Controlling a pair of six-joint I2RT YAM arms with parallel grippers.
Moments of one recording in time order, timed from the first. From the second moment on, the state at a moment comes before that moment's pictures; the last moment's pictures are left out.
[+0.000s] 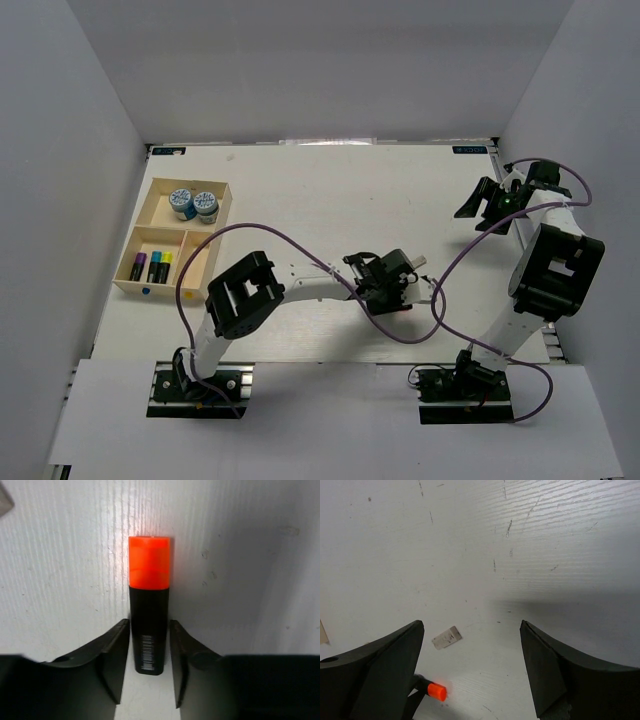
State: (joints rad) left arm -1.16 2.09 1.49 -0.41 0.10 0.40; right arm -0.35 1.79 1.33 -0.65 -0.60 0.05
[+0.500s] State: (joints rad) left arm -1.06 2.06 1.44 -0.37 0.06 0.35; right arm -0.35 1.78 1.33 -0.65 -0.60 0.05
